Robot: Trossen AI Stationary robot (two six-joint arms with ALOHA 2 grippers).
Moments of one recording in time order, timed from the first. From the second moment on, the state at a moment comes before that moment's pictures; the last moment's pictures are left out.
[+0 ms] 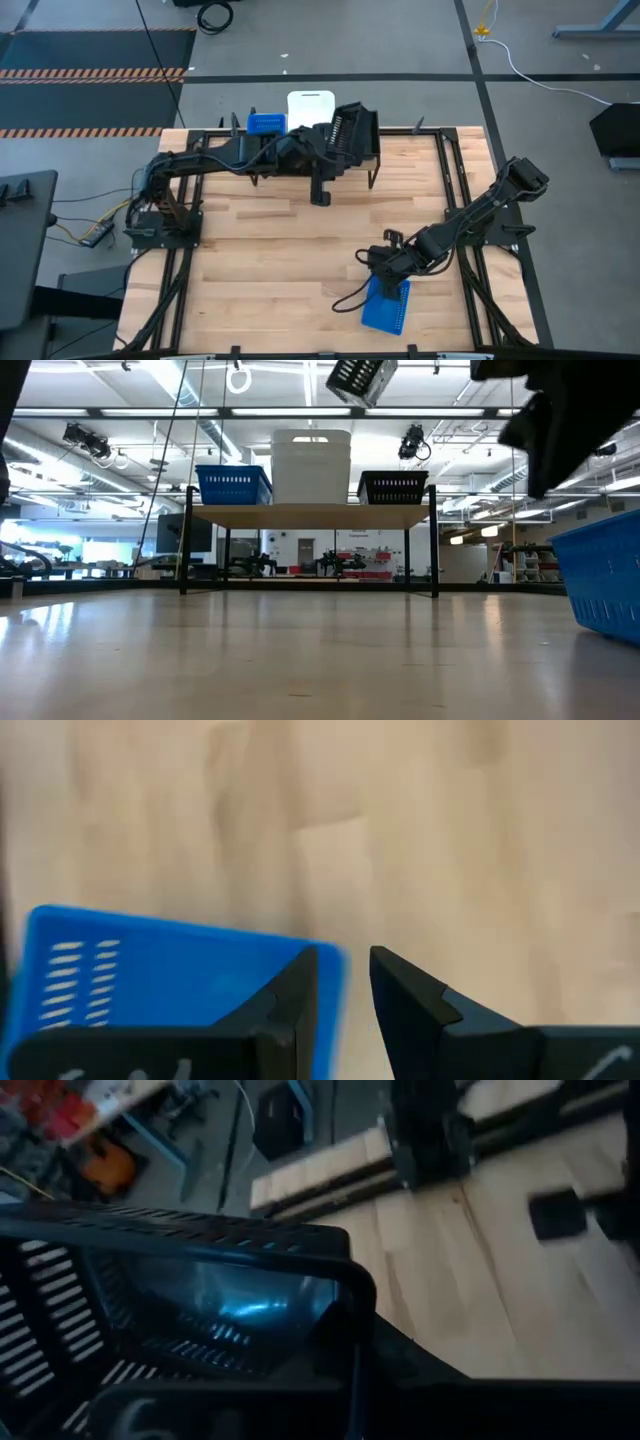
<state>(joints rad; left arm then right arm) 0.04 1.78 1.99 -0.74 -0.24 0.43 0.55 1.55 1.05 -0.69 0.21 0.71</state>
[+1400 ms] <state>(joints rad) -0.05 1.82 1.99 -1.18 0.81 1.44 0.54 1.29 1.54 -0.79 0.18 -0.17</state>
